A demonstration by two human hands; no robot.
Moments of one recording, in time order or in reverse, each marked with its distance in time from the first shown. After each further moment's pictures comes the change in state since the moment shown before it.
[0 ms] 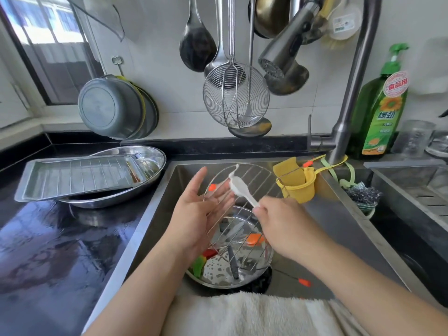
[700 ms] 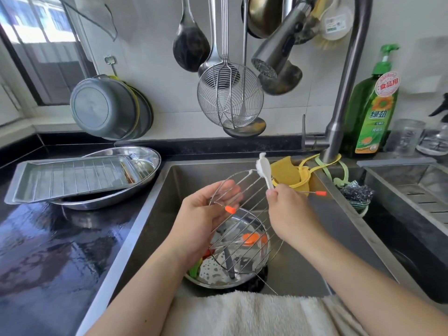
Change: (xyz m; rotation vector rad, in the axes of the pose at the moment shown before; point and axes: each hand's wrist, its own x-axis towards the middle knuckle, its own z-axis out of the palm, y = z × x) left_hand -0.005 -0.008 0.004 0.307 -0.056 0.027; right_hand 0.013 0.009 -0.005 0.130 0.161 0.236
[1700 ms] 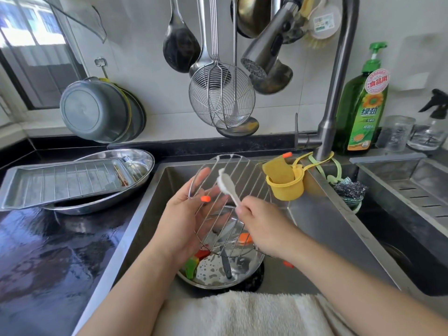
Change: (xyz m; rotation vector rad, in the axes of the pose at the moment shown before) left_hand -0.003 0.009 -0.005 -0.125 0.023 -0.067; right_hand -0.017 -0.012 0.010 0.141 -0.292 -0.183
